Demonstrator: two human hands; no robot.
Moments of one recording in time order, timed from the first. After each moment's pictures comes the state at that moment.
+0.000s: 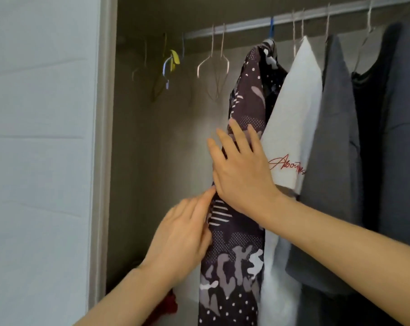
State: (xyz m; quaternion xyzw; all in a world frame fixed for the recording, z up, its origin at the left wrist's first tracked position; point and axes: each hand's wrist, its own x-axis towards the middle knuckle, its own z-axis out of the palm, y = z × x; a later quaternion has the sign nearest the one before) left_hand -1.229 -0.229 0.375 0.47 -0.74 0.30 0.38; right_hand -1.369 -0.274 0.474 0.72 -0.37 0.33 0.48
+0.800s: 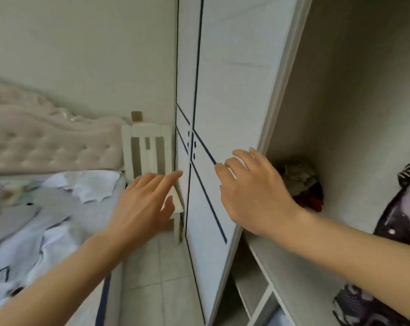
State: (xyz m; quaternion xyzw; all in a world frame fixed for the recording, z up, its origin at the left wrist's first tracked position) left_hand -1.234 0.083 0.197 0.86 -0.39 0.30 0.16; right_hand -1.326 -0.121 0.259 0.92 0.09 0.31 0.23
